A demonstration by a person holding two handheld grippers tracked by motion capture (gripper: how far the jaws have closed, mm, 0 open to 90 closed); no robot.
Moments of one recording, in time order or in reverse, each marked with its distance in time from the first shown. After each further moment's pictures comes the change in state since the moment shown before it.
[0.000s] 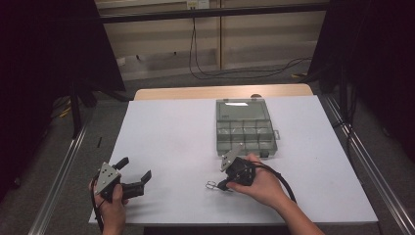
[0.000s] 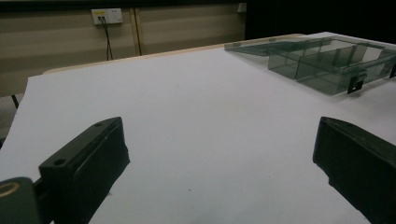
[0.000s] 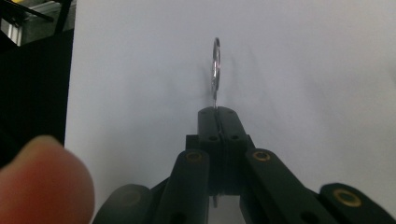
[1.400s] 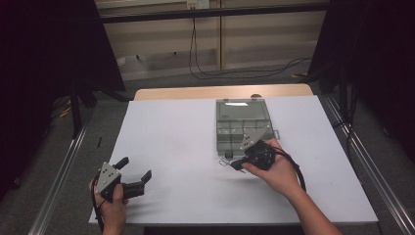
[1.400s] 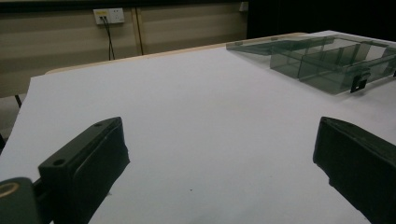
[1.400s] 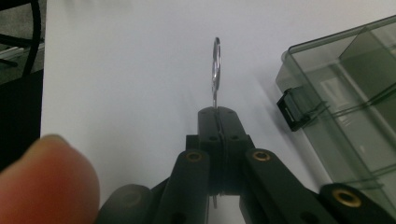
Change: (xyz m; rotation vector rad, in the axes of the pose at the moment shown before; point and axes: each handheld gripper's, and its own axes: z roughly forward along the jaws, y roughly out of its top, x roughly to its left) left arm -0.001 0.000 0.001 0.000 0.013 0.001; right arm -0.025 -0.011 -0.062 -0.139 -0.142 0.088
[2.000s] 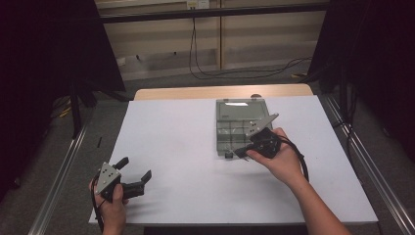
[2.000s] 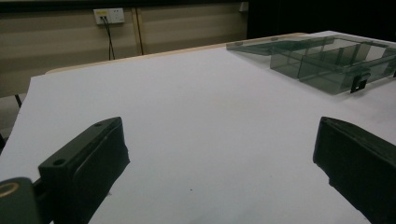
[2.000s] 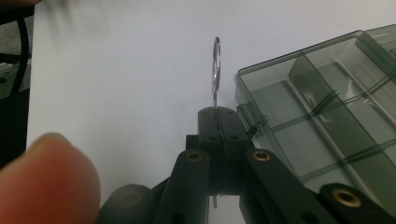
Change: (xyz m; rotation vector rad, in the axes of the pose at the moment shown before) left arm 0.000 0.000 0.000 -0.002 -0.002 0.004; right arm -0.024 0.010 -0.019 -0.045 -0.038 0.020
